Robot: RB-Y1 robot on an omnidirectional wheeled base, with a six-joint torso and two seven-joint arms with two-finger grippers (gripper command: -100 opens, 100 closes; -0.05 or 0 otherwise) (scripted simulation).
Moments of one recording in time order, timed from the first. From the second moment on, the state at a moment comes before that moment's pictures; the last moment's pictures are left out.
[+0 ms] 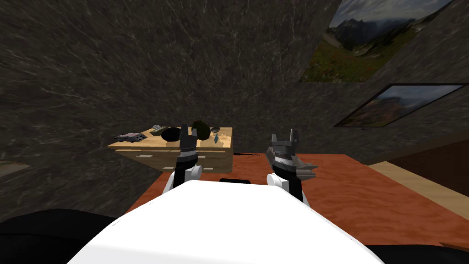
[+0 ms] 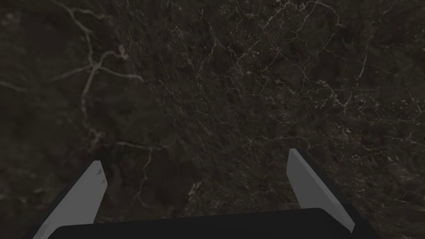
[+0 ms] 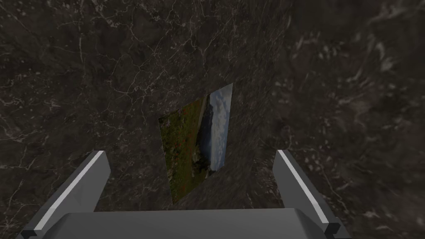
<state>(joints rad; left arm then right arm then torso) 0.46 -0.05 0.06 -2.29 -0.12 -0.50 -0.10 0.54 0.01 0.05 -2.31 -0.10 -0.48 -0.04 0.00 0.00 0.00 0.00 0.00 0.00</state>
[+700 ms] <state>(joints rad) 0.45 0.12 0.03 -2.25 -0.16 -0.47 -0.13 0.54 0.01 0.05 -2.31 -0.10 -0.48 -0.04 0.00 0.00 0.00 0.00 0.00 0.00</state>
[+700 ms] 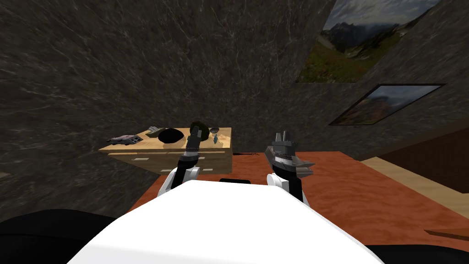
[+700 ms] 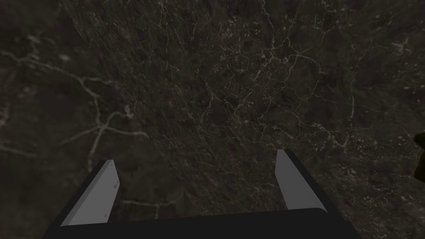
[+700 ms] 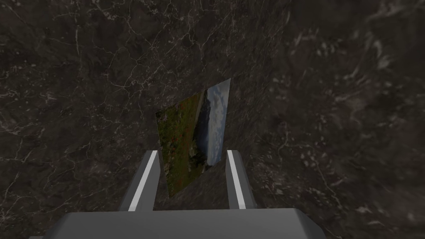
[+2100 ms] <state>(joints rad) 0.42 0.21 -0.06 -1.95 -0.39 -0.30 -0.26 0.54 0.01 0.05 -2.31 -0.10 -0.48 -0.04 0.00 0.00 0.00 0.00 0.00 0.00</state>
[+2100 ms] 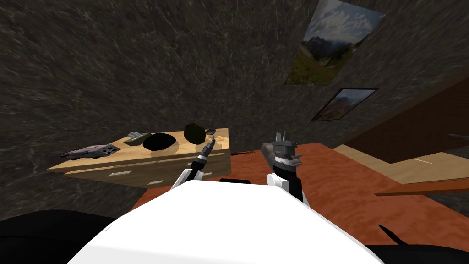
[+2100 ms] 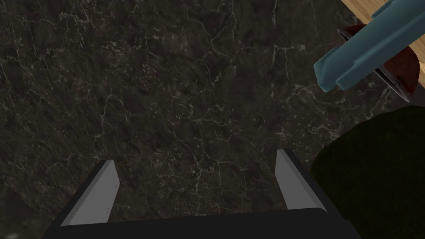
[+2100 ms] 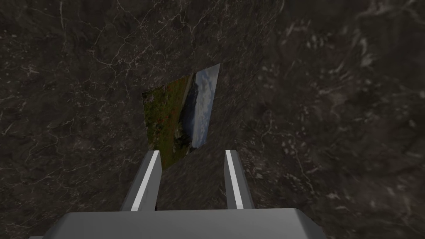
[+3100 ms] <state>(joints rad) 0.32 0.32 0.04 -1.75 -0.52 -0.15 -0.43 0.54 0.01 0.05 -2.31 -0.10 -0.48 -0.04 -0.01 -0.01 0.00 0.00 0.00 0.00</state>
